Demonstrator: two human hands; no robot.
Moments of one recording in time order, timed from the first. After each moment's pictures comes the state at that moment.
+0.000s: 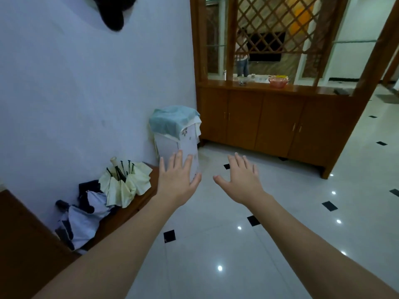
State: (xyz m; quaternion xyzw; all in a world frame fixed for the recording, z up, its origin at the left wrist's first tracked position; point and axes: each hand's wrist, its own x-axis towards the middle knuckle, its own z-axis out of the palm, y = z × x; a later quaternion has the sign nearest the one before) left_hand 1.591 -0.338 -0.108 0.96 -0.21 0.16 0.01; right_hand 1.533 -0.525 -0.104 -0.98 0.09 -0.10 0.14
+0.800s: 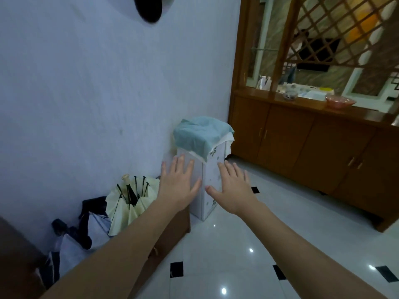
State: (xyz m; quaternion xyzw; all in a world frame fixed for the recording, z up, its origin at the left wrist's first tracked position) left_hand 1.897 -0.291 -0.129 0.97 -0.13 0.18 0.02; right_hand 1.857 -0.469 -0.108 -0.99 -0.04 -0.07 0.14
